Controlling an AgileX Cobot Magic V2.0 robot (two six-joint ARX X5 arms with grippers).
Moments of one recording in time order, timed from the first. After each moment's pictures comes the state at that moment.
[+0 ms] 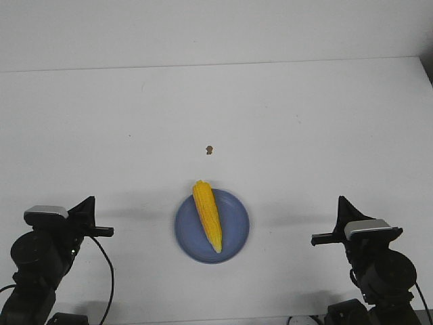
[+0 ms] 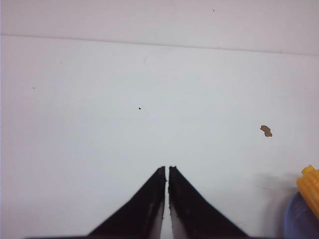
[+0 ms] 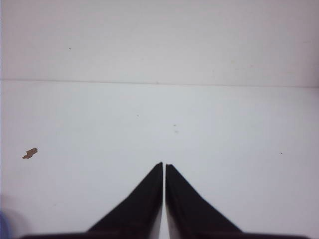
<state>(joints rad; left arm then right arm) -0.14 0.53 0.60 -0.25 0.04 -0.12 0.17 0.27 0.54 -0.42 0.11 0.06</state>
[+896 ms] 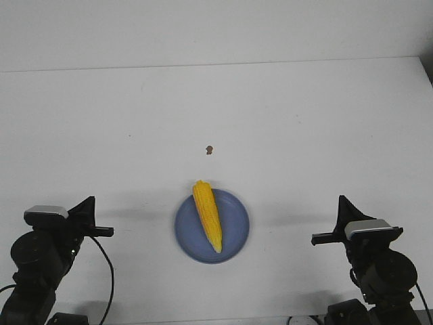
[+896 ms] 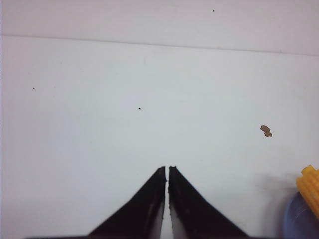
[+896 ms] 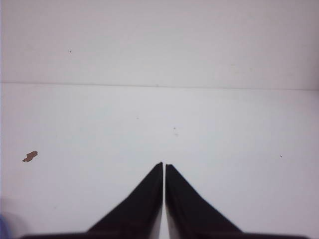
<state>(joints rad) -0.14 0.53 0.60 -0.25 0.04 -0.12 0.17 0.27 0.54 -0.41 0.11 0.06</state>
